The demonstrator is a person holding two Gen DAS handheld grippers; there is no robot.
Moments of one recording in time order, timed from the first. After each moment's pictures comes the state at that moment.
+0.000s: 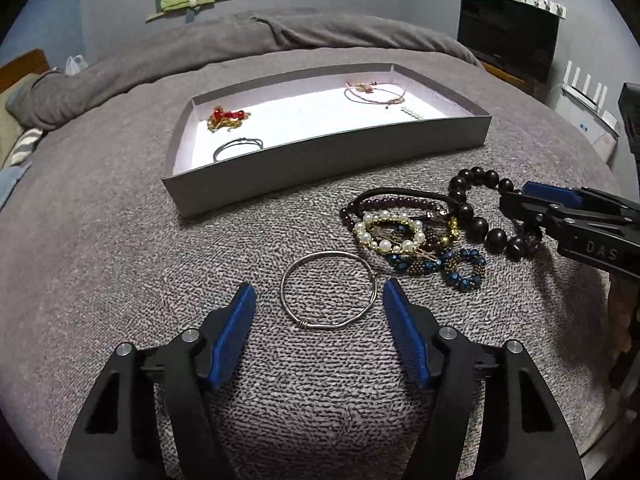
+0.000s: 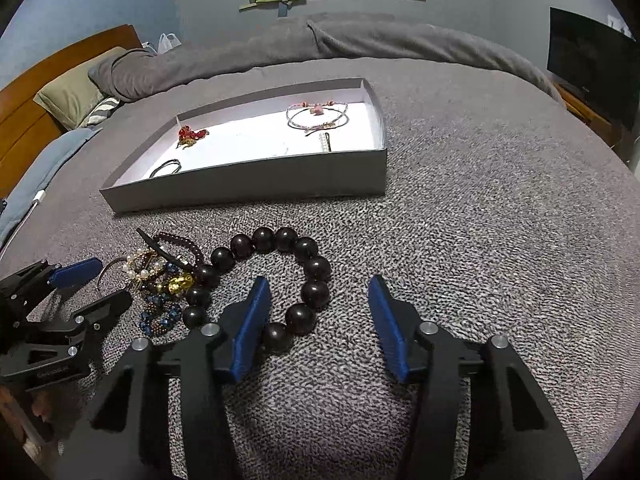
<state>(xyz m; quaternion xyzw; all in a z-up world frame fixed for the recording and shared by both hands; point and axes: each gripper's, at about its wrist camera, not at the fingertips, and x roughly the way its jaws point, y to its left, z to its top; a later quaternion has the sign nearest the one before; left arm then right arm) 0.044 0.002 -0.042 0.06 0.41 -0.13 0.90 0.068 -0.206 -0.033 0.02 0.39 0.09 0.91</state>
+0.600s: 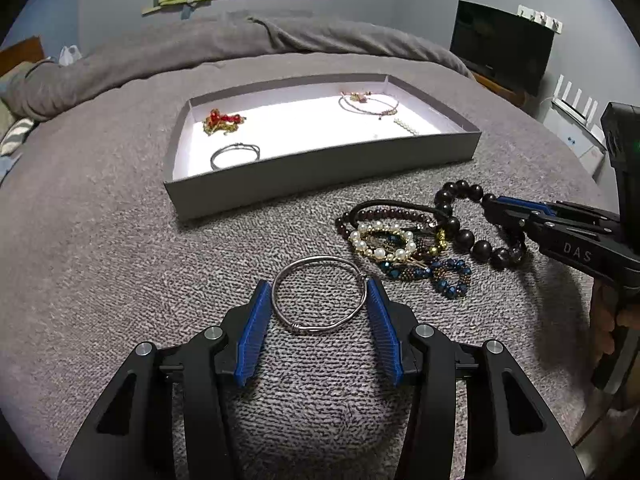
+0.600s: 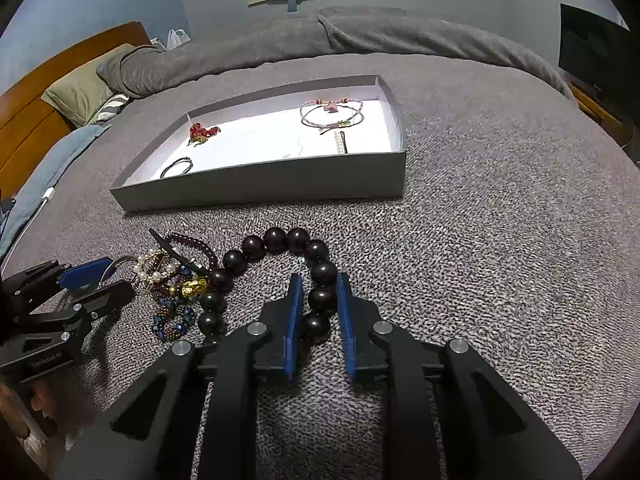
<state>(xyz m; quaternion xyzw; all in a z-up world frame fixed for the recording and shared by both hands) 0.044 0.010 -0.031 0.04 0.40 -0.15 0.90 0.071 -0.203 -0.029 0.02 0.40 0.11 0.91</state>
